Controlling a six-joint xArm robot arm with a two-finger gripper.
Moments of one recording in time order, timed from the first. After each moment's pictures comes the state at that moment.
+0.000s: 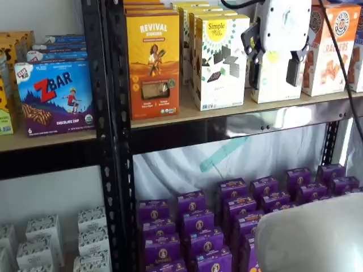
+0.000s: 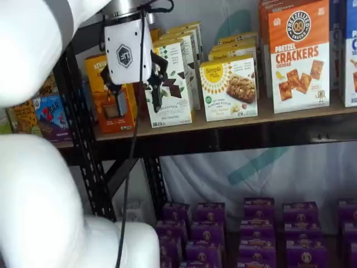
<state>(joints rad) 0.00 -0.85 -1.12 0.05 1.96 0.02</state>
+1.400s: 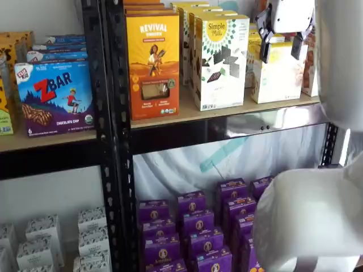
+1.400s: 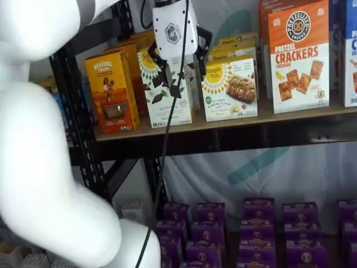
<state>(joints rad) -0.31 -0.62 -1.23 0.05 1.68 -0.29</state>
